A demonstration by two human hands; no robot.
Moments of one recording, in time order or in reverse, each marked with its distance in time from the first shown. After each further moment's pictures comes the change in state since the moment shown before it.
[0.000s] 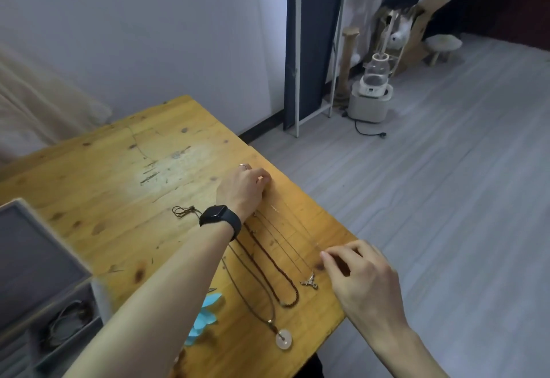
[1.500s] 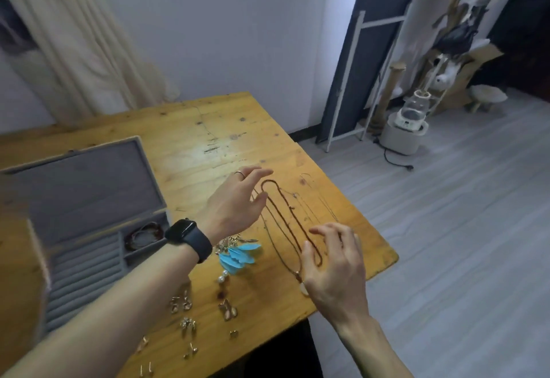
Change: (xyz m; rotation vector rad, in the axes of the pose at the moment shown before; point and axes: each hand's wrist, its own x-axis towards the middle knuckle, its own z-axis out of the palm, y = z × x) left_hand -0.149 -0.043 -0.094 -0.171 0.072 0.072; right_hand -0.046 -0.083 -0.007 0.302 0.052 -0.255
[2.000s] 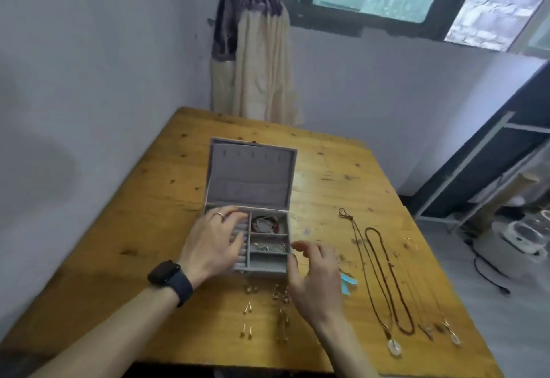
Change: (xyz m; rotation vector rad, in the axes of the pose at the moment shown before) left_hand -0.200 -0.130 -0.071 0.183 0.298 -0.458; right_hand -0.015 -0.136 0.110 0.124 -0.435 -0.262
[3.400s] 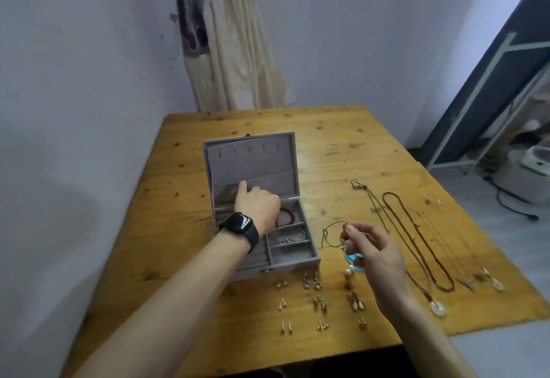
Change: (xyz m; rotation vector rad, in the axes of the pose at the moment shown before) left_hand 0.084 0.047 -0.002 0.650 -0.389 0.169; right_hand -0.003 0.002 -0.042 0.771 0.105 0.570
